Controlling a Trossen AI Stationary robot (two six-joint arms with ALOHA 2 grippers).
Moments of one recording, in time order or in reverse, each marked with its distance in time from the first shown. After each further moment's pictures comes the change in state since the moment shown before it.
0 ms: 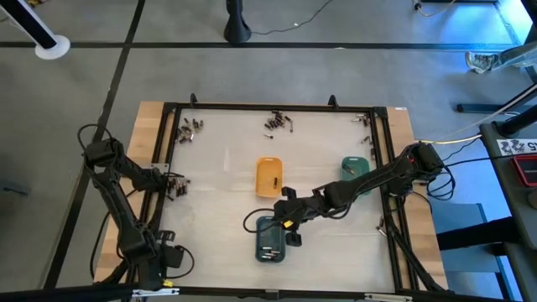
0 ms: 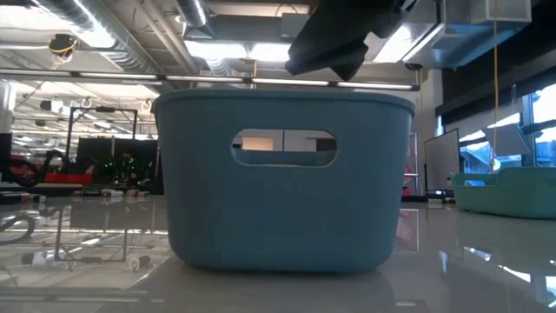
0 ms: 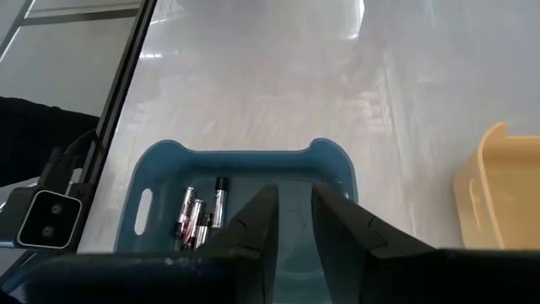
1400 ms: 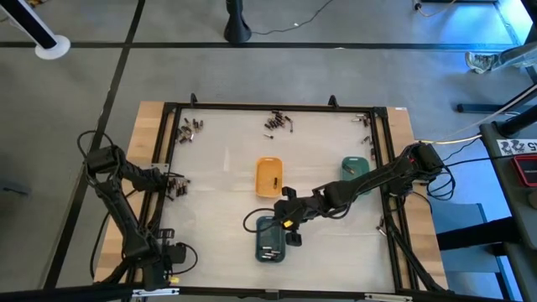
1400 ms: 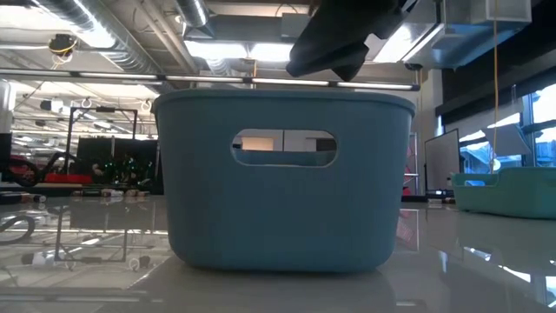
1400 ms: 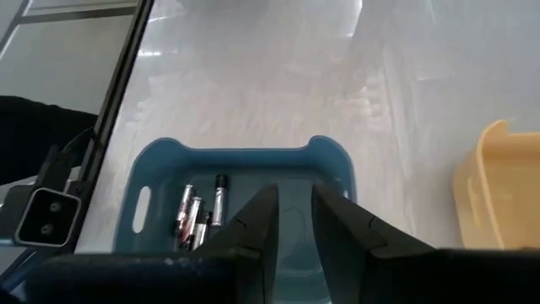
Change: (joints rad) left arm 0.011 0.103 -0.005 -0.018 -0.050 -0.112; right arm 0.000 0.000 0.000 -0.006 -0.016 0.001
